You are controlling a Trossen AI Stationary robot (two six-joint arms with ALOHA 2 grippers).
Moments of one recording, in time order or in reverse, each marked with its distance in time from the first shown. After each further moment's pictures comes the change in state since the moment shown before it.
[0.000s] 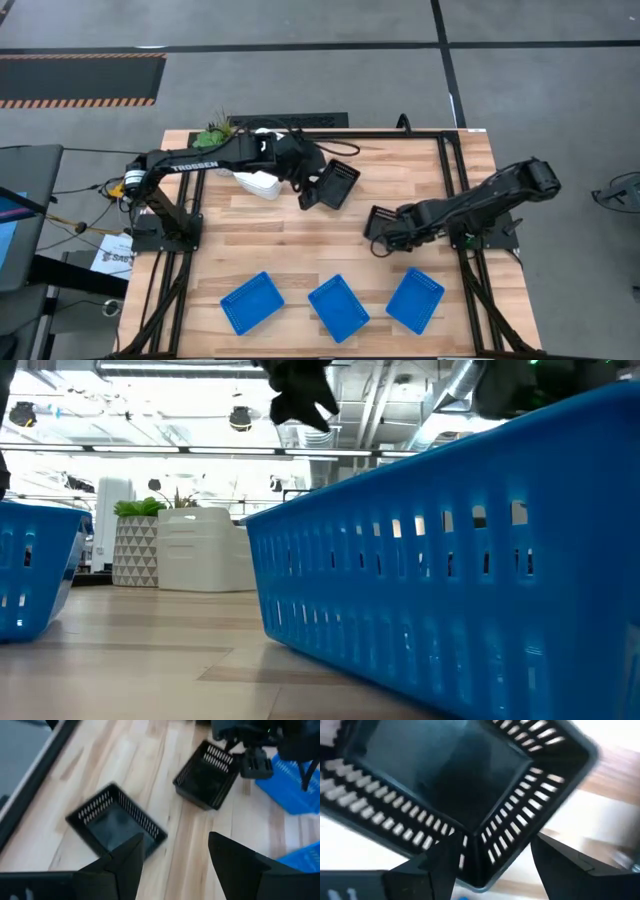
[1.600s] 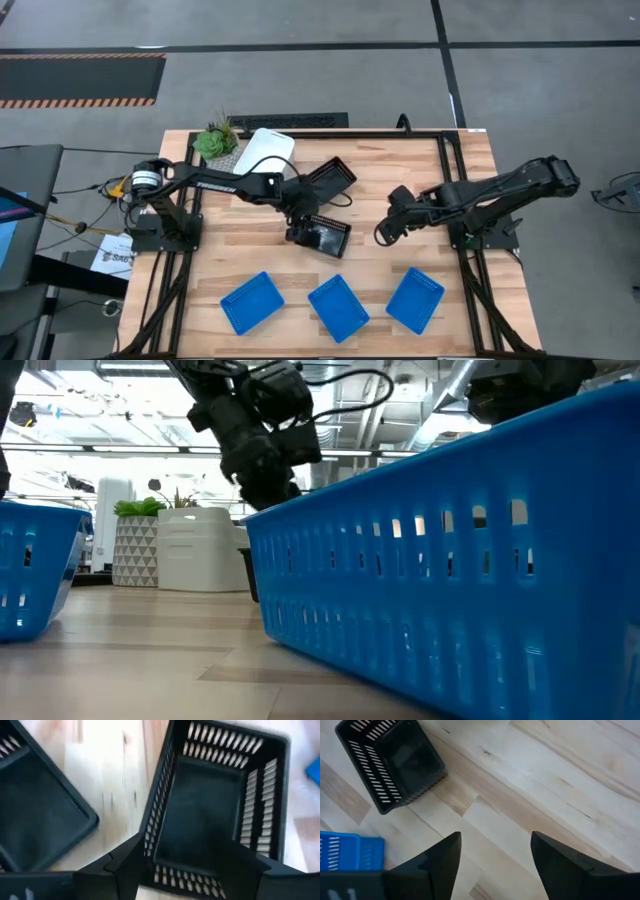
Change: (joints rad) left arm -0.053 0.056 -0.547 0.448 0.115 0.276; right arm -0.035 -0.214 0.121 0.100 0.213 -0.437
